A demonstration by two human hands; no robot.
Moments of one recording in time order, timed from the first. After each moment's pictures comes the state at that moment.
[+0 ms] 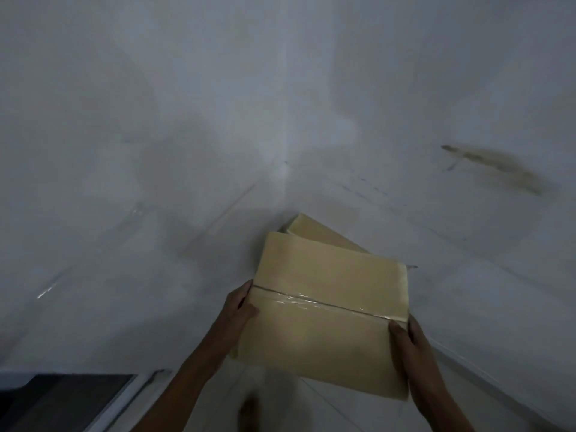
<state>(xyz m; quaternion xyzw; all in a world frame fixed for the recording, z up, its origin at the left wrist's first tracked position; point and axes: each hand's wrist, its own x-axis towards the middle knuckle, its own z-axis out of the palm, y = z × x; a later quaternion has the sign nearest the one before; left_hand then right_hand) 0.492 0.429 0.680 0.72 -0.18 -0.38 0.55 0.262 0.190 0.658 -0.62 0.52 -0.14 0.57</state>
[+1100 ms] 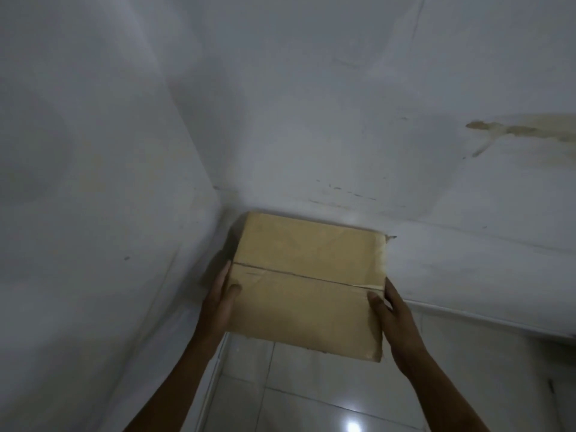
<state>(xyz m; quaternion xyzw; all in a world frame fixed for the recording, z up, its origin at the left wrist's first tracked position) 0.688 0.255 0.563 0.76 -0.20 -0.39 0.48 0.407 0.113 0.570 -0.55 0.57 -0.21 0.58</state>
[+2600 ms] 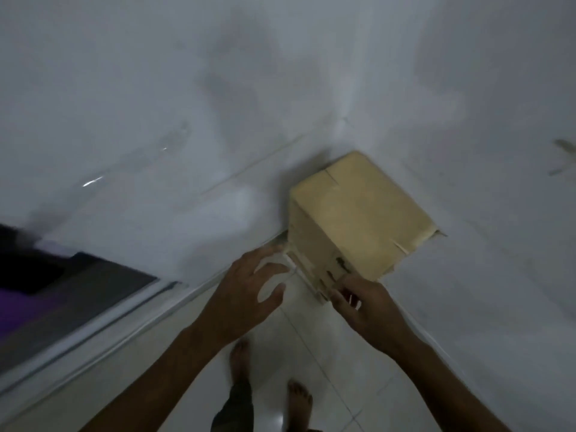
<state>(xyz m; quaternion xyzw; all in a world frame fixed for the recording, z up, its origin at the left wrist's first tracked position) 0.435 0.431 0.719 0.88 -0.36 -0.04 0.30 0.348 0.203 0.706 -0.91 -0.01 0.00 0.41</state>
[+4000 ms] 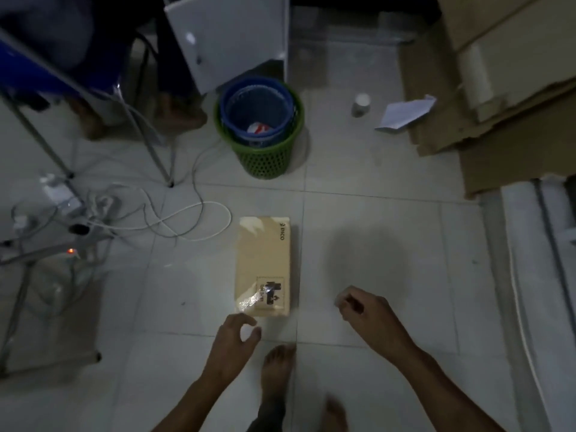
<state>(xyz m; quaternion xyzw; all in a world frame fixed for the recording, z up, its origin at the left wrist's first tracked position) -0.366 0.731 0.400 0.34 0.80 0.19 0.45 -0.134 0.884 0.456 -0.53 -0.67 0.51 0.03</state>
